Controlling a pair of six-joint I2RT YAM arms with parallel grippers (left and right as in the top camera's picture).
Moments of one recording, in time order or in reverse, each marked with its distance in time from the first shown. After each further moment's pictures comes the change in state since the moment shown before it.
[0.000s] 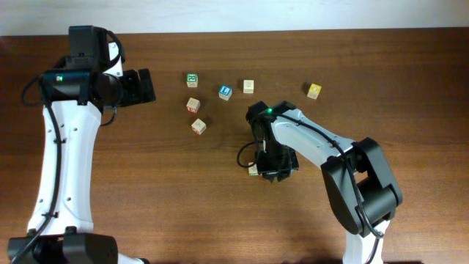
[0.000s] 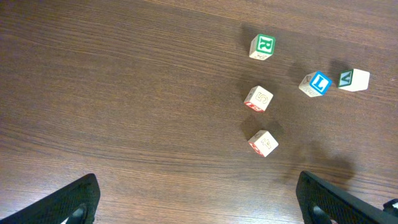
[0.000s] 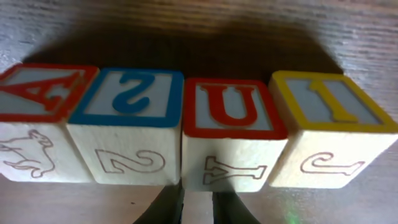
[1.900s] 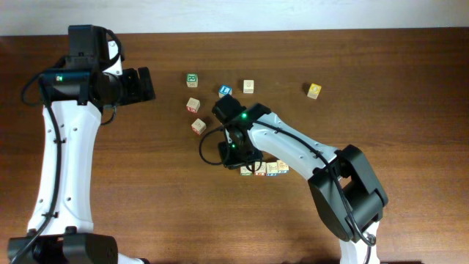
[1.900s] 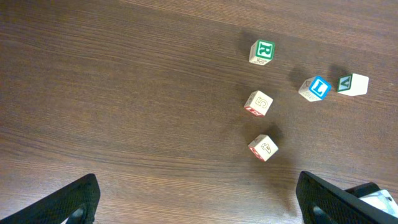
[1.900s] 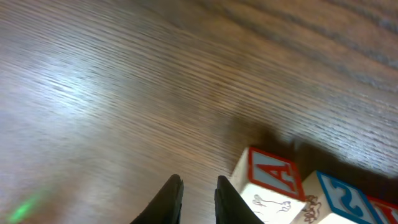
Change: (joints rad) left arm 0.000 0.000 0.000 0.014 -0.004 0.000; right arm 0.149 0.026 0.126 0.230 -0.093 -0.031
